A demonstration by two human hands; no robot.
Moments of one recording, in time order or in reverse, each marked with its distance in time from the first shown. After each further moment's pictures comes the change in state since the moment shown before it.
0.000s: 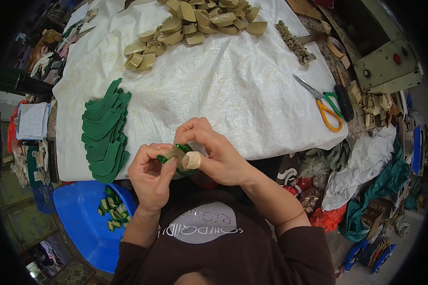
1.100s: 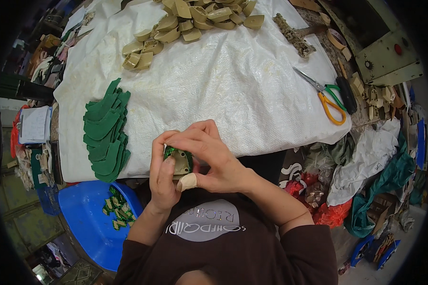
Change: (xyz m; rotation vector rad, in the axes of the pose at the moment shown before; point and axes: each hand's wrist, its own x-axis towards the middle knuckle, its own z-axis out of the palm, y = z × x) left_hand -0.004 -0.002 0.011 -0.180 -0.178 -0.293; right_hand -0.011 0.002 -0.002 -0.309 -0.067 -0.247
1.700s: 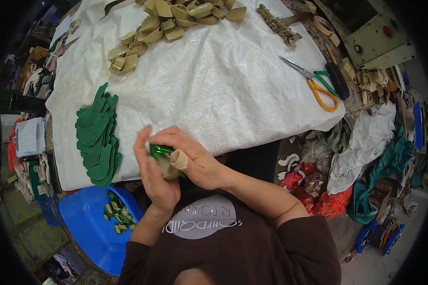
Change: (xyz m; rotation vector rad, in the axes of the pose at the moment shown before) left_hand 0.001 -0.009 0.015 0.069 0.224 0.248; right_hand -0.010 0.007 0.030 0.567 0.072 0.225
